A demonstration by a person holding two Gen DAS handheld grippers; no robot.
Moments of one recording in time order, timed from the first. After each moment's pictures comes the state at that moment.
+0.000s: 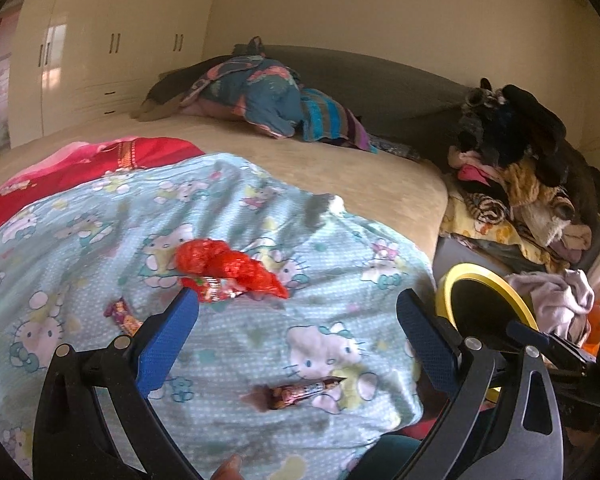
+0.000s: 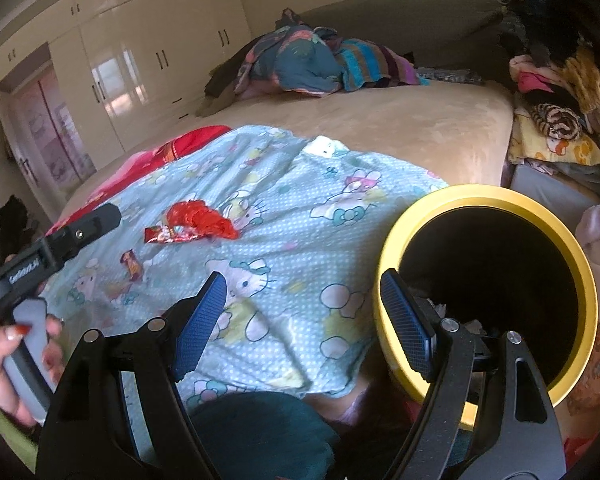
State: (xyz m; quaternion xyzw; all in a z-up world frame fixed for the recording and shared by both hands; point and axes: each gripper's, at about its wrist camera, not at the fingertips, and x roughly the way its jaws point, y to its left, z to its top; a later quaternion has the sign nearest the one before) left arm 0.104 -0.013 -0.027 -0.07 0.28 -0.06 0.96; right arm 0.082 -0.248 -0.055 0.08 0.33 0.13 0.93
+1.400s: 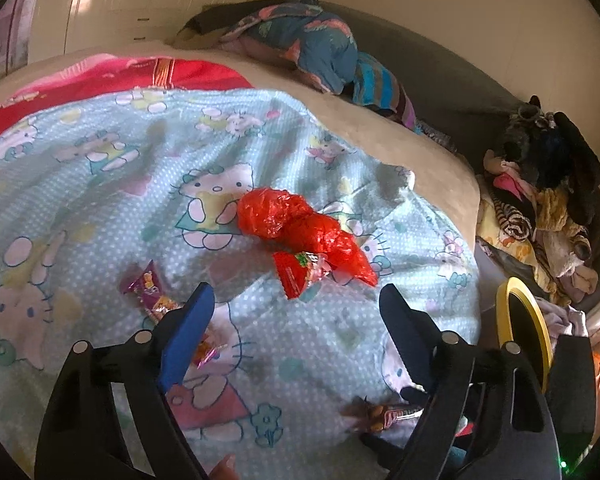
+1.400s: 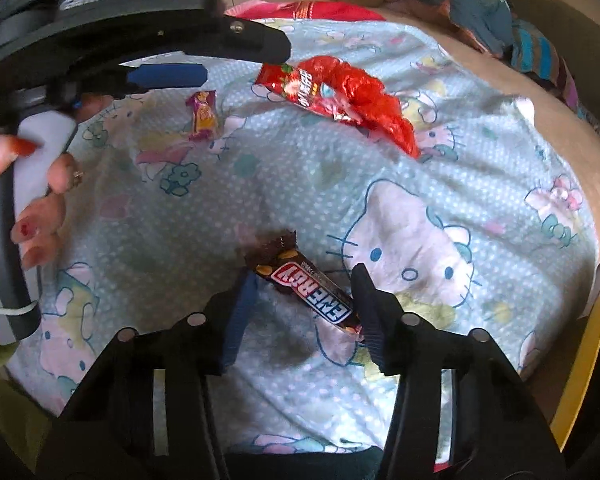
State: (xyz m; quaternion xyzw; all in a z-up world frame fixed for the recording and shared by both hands) left arm 0.176 0.070 -0.093 -0.16 0.37 -0.04 0.91; right arm 0.132 -0.088 -0.134 -0.14 0.44 0.31 0.83
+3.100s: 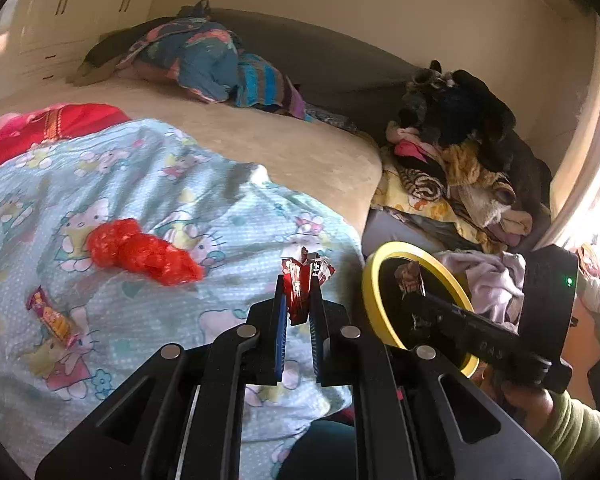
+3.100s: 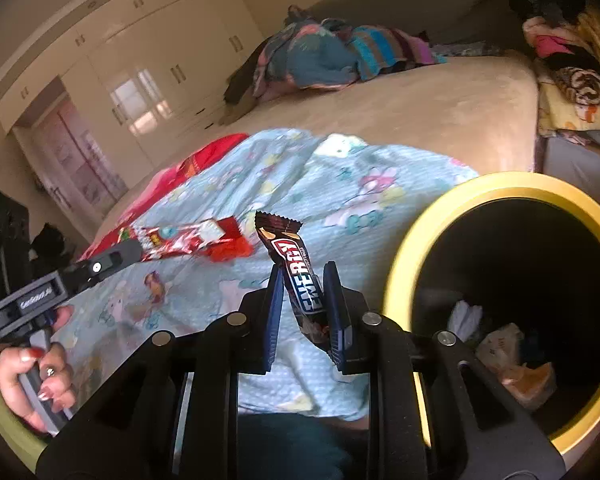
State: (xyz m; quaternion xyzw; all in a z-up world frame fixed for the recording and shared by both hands) left arm 0.125 -0.046 -0.030 -0.10 0.33 -0.20 0.92; right arm 0.120 -0.289 -0.065 0.16 0.34 0.19 0.91
